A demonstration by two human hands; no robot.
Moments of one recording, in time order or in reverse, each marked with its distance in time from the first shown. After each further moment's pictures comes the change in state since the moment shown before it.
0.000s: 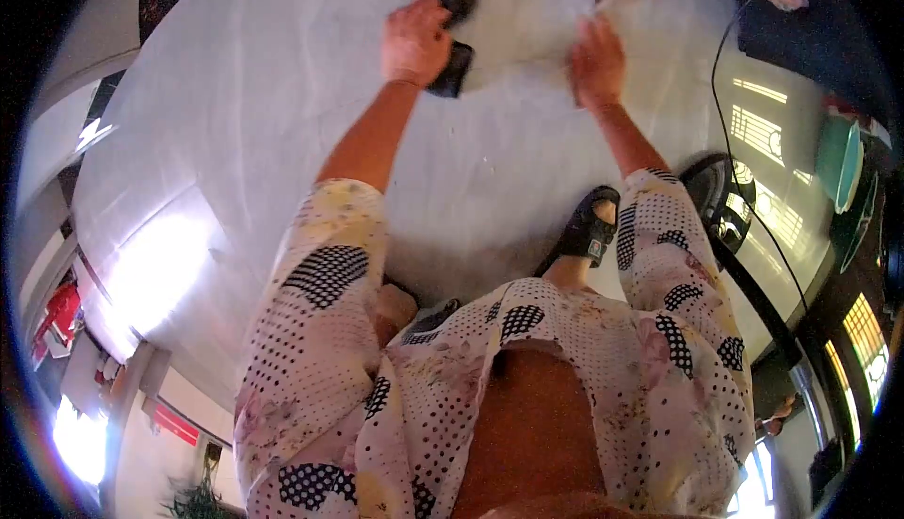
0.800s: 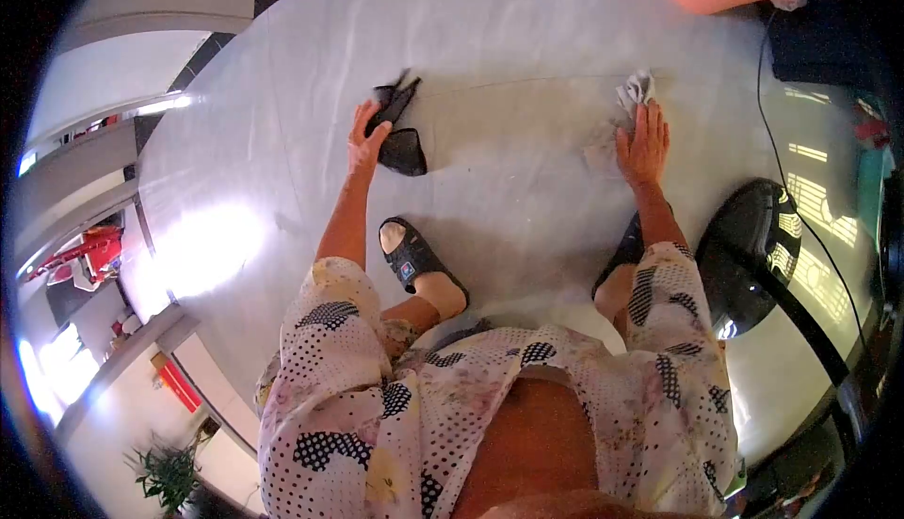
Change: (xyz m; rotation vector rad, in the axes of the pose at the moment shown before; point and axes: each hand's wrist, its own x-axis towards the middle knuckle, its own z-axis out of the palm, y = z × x) left_hand -0.133 -0.137 -0.109 -0.534 0.085 -0.703; right_hand -0.049 -0.011 0.047 0.218 0.133 0.112
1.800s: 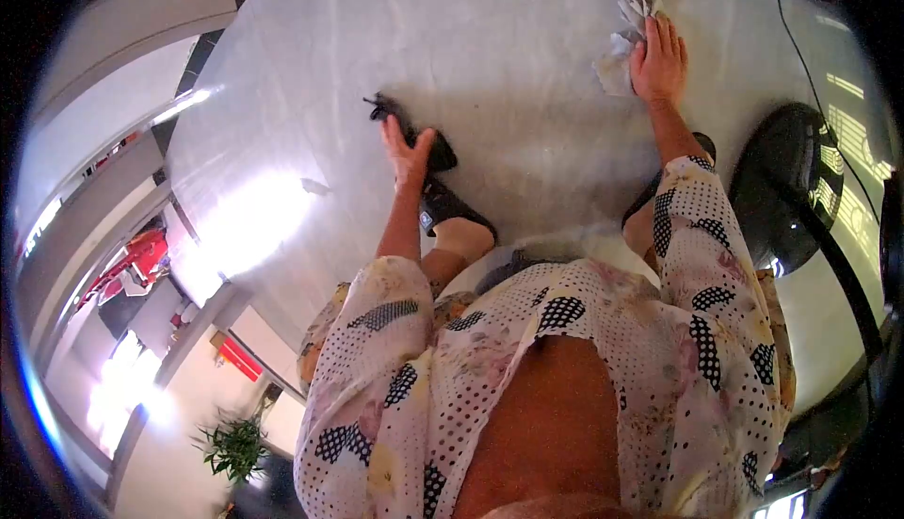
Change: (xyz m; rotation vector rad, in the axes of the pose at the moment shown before) left_hand -0.128 -0.029 -0.005 0.390 -0.007 -0.124; right_hand 0.002 -0.014 0.010 -0.029 0.054 0.126
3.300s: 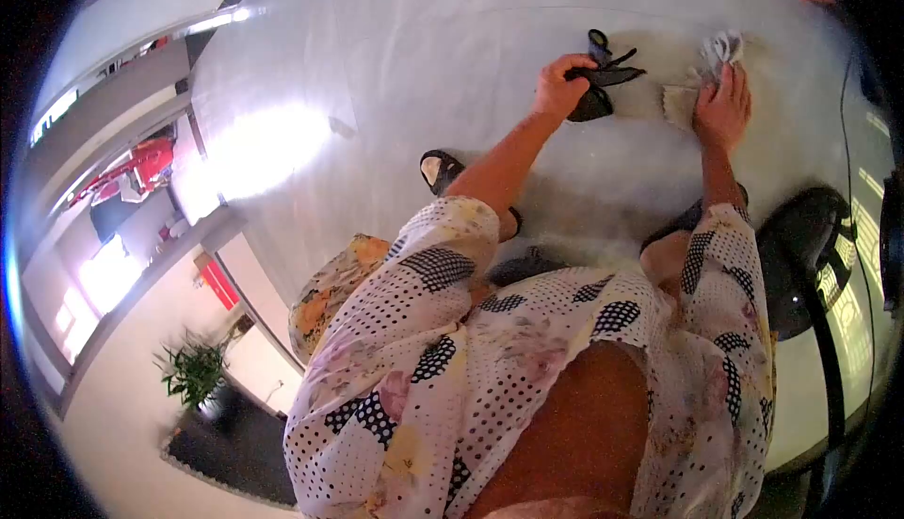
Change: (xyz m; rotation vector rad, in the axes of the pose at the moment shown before) left_hand 0.017 0.158 0.114 -0.478 -0.182 0.104; right_hand 0.002 0.002 -0.002 -0.017 -0.053 -0.025
